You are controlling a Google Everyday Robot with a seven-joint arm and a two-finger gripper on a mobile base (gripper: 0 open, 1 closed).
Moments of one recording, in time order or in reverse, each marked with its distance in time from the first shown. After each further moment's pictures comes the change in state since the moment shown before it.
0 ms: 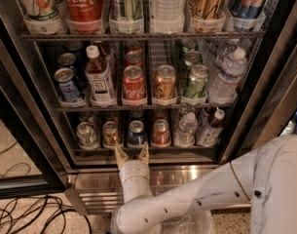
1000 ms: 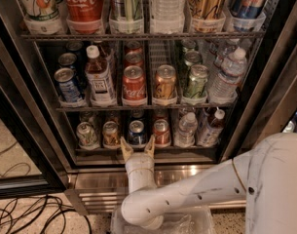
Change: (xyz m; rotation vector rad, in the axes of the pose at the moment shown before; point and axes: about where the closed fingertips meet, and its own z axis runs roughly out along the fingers) arm -0.005 -0.024 0.025 0.042 -0.035 -0.077
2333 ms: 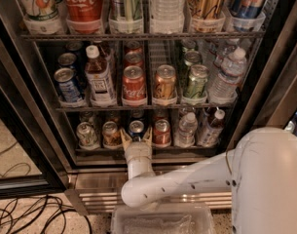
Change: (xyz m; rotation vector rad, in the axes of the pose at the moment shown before) arm -0.002 0.005 0.049 -0.018 -0.047 -0.027
